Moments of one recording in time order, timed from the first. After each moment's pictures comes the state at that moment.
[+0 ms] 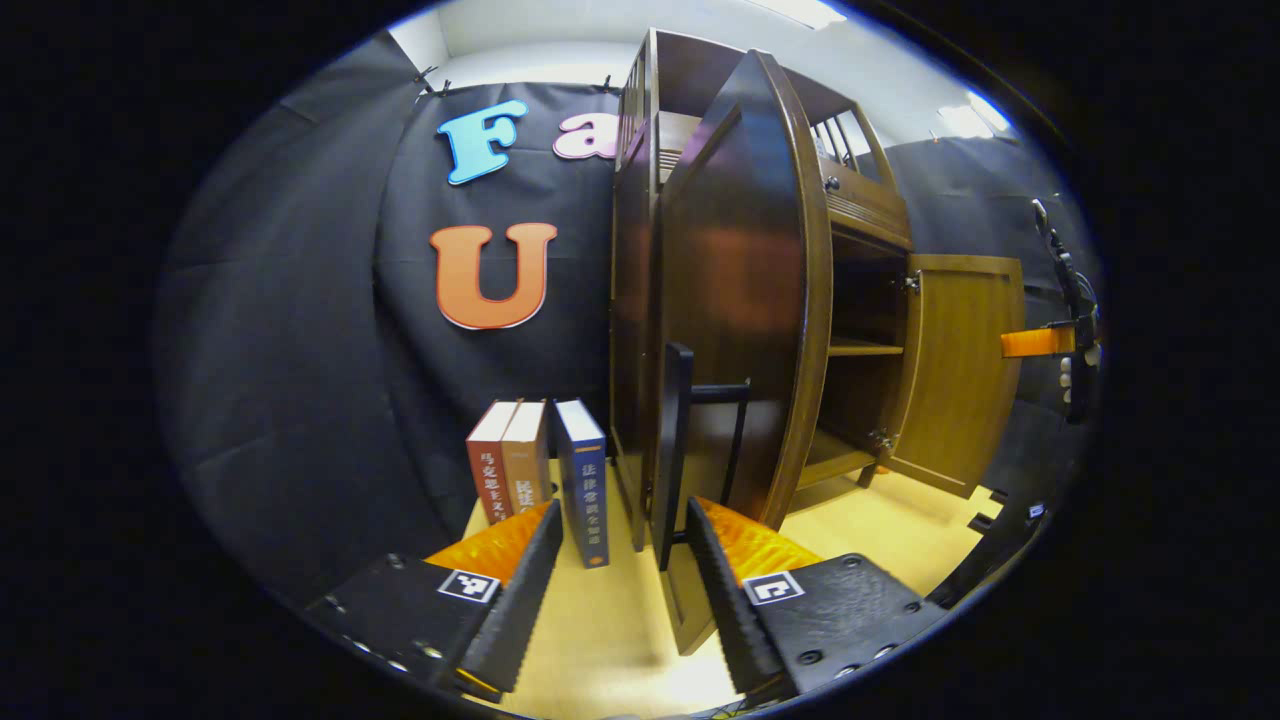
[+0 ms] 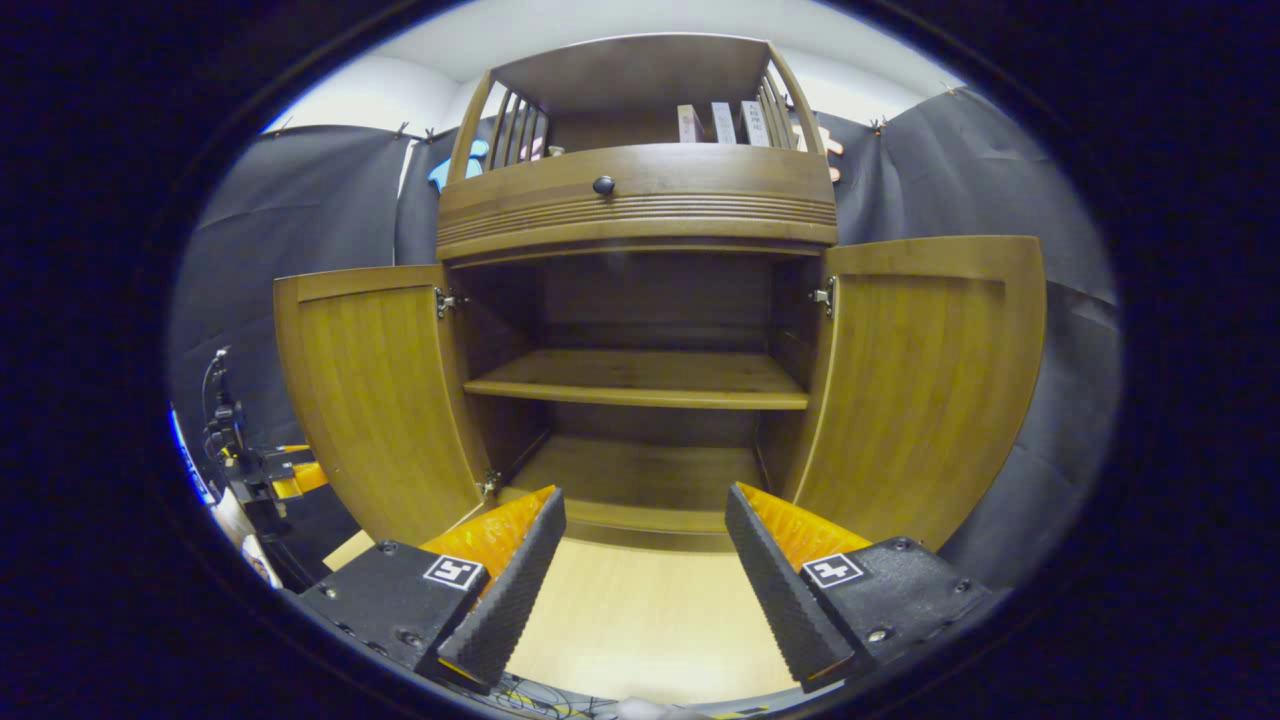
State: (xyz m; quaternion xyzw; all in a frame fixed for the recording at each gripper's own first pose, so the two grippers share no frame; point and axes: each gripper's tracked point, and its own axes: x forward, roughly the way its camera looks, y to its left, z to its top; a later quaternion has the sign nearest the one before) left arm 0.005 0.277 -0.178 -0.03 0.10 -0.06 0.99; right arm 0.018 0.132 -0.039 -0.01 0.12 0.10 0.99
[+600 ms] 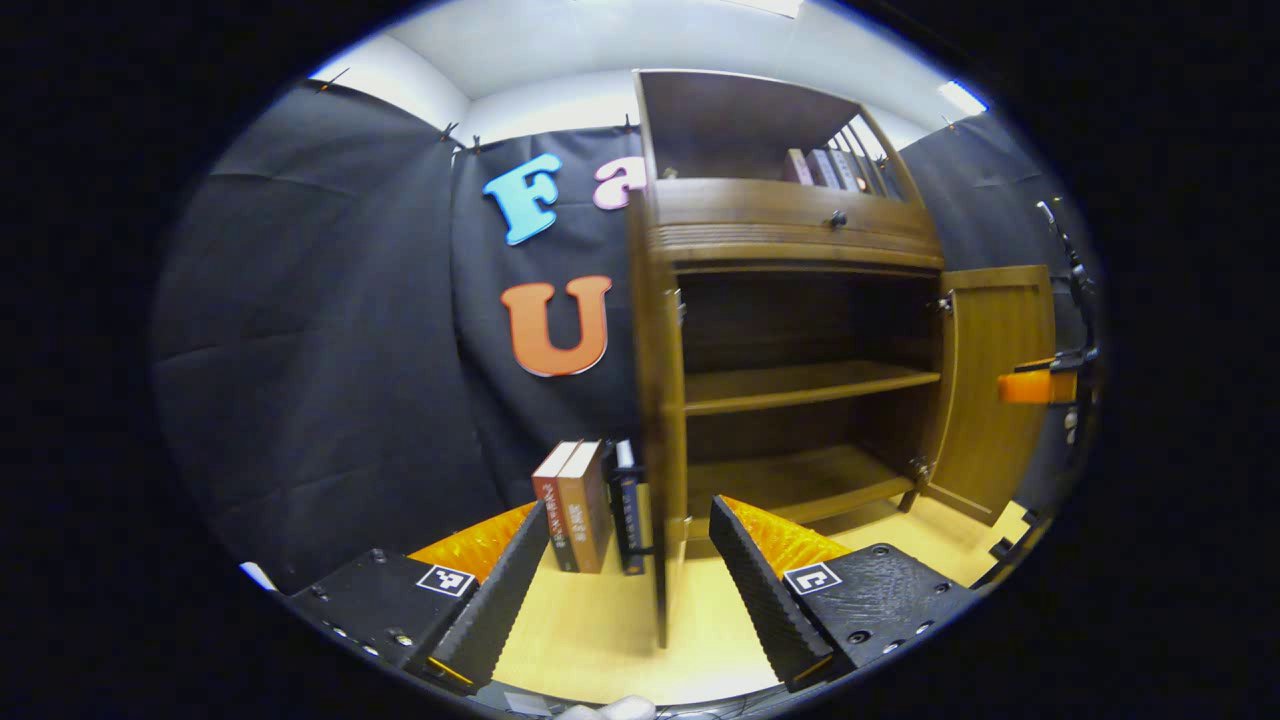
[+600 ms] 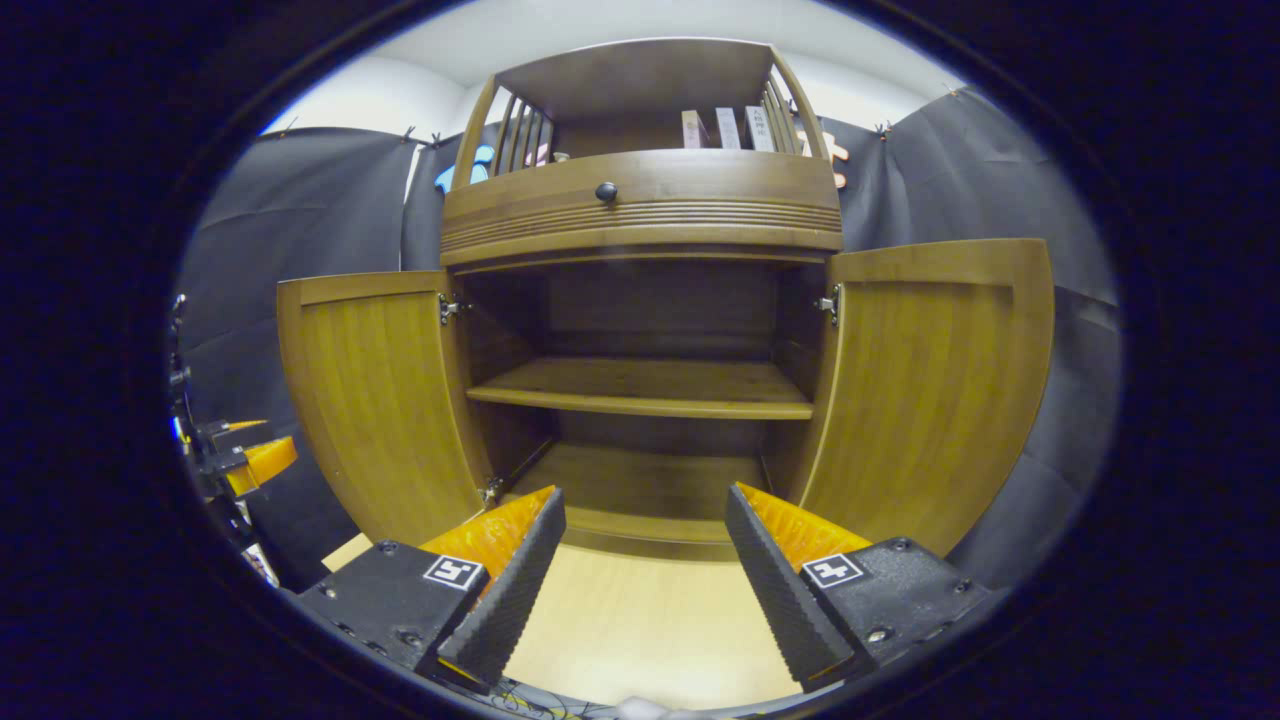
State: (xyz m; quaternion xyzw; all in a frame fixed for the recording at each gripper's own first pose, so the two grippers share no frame) left arm -0.045 0.214 -0.076 0.00 0.05 0.05 1.00; right arm 0.024 0.126 -0.034 -0.01 0.11 0.12 0.99
